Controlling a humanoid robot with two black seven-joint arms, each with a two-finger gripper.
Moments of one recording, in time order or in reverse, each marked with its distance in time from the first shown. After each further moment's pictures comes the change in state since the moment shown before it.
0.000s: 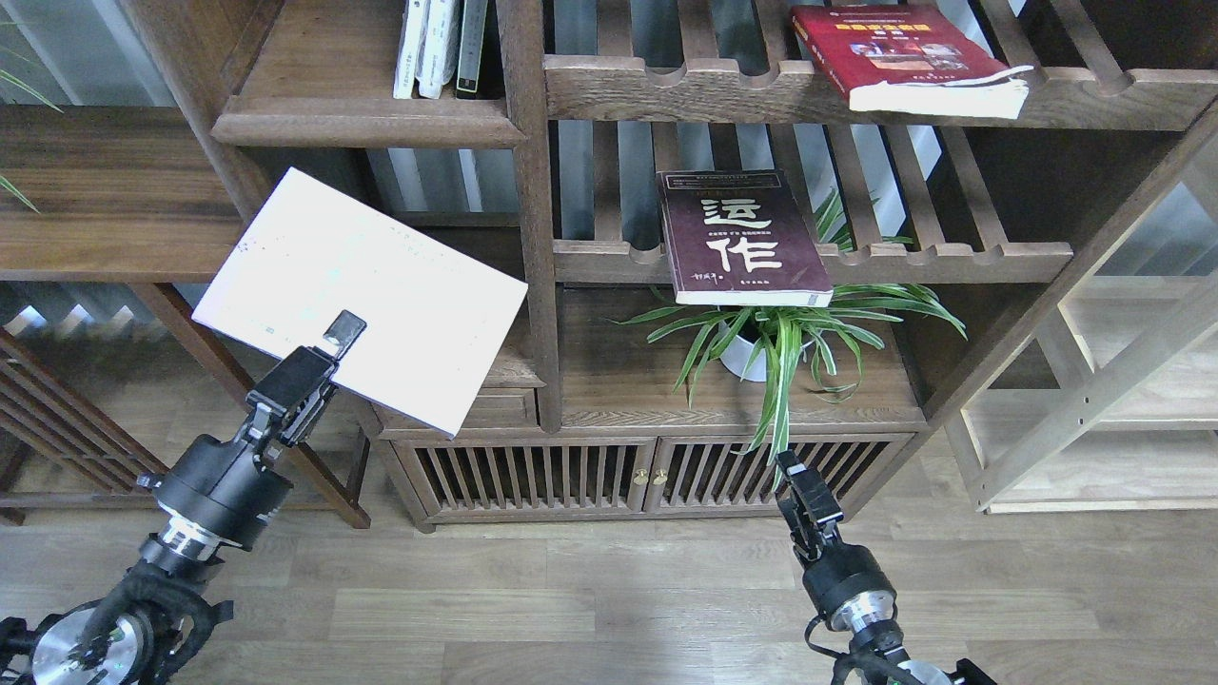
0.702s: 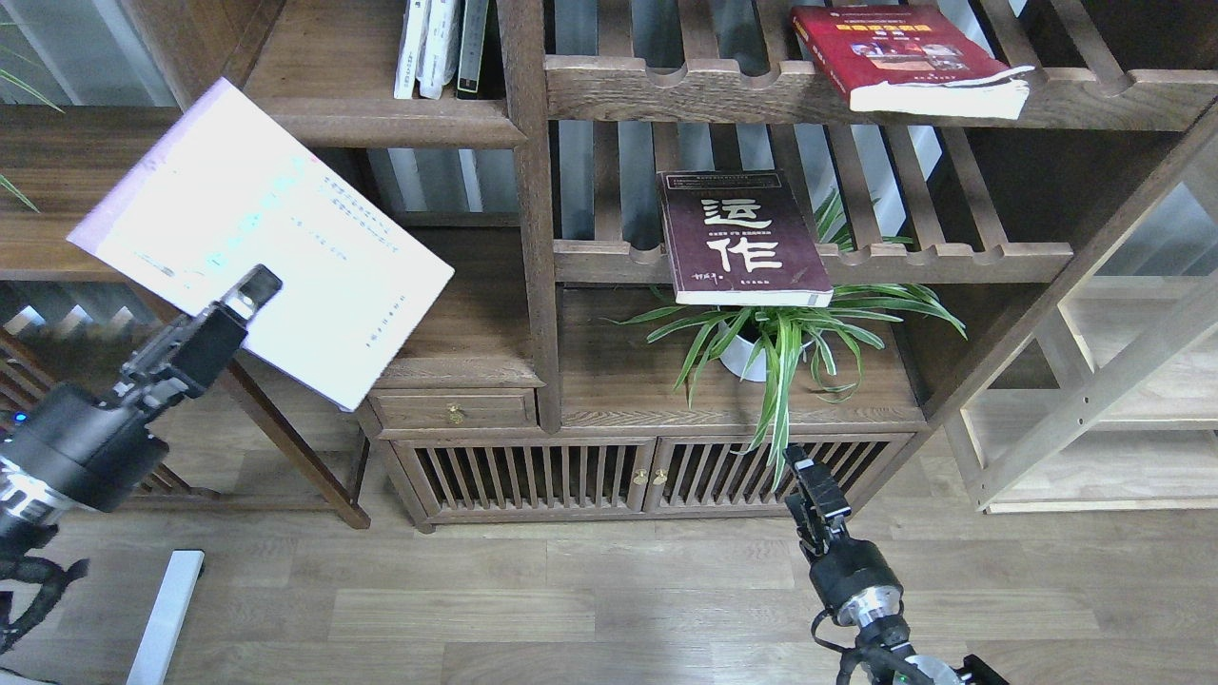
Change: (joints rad) left arm -0.012 0.099 -0.312 -0.208 0.268 0.000 0.110; right arm 0.014 -0.029 -0.002 -0.010 0.025 0.000 -0.008
